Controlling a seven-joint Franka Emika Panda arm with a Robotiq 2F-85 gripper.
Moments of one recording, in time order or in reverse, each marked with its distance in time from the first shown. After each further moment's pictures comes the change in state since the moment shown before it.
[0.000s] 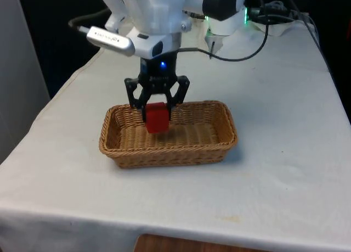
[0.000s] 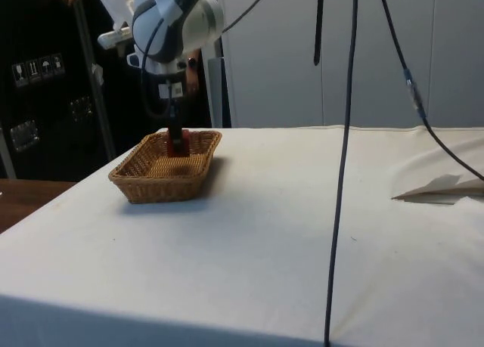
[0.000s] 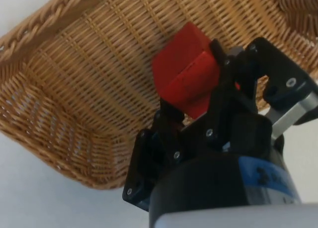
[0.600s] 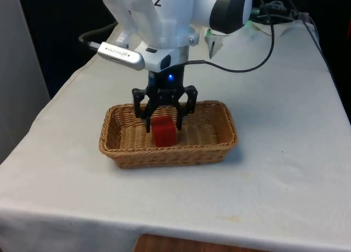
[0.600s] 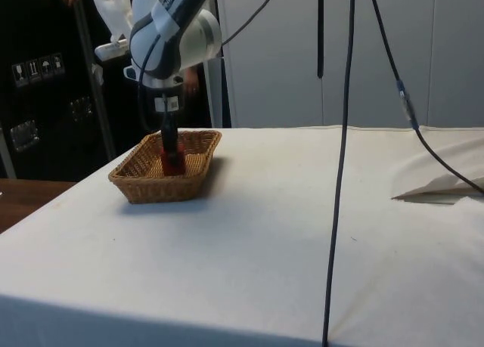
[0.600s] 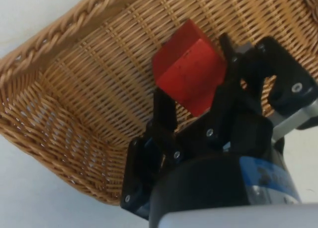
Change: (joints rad) arm 0.000 0.044 0.027 0.012 0.035 0.052 0.010
